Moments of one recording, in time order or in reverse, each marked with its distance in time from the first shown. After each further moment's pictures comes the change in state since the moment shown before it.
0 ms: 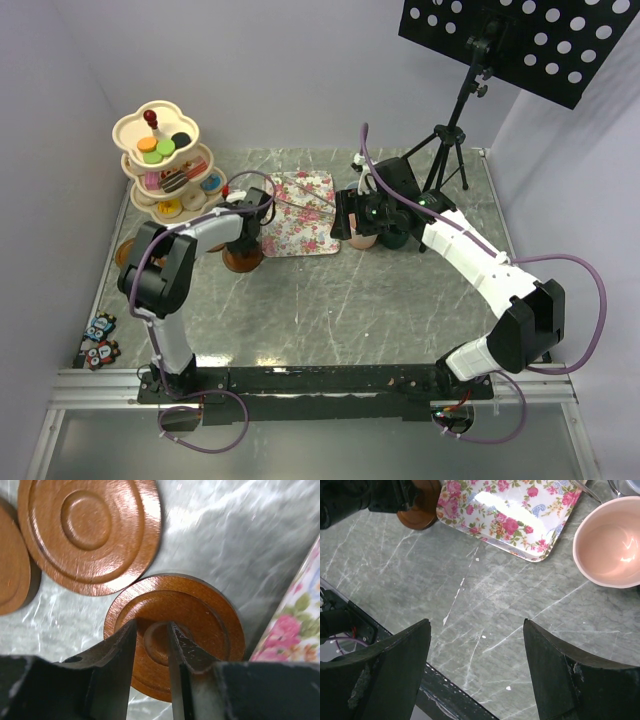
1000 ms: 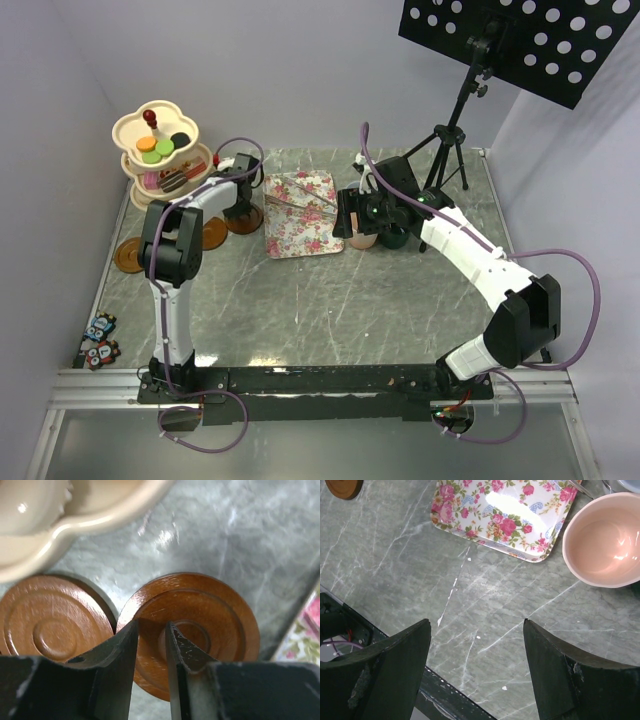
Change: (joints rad) left arm 0.148 0.286 0.415 0.006 0.058 0.062; right arm -0.024 0.028 0.004 -0.005 -0.005 -0.008
